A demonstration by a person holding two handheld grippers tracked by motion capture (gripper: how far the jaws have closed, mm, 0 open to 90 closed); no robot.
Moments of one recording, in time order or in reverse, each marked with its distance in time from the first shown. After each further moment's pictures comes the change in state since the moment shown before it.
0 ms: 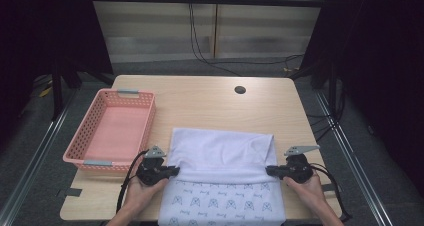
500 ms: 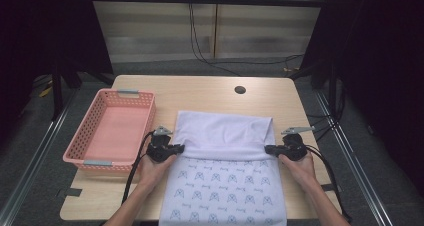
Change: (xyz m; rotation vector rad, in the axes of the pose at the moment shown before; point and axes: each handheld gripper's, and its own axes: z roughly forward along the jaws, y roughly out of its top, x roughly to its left) left arm 0.035 0.042 0.039 -0.075 0.076 -0.088; right arm -0.044 0.040 0.026 -0.059 -0.095 0.043
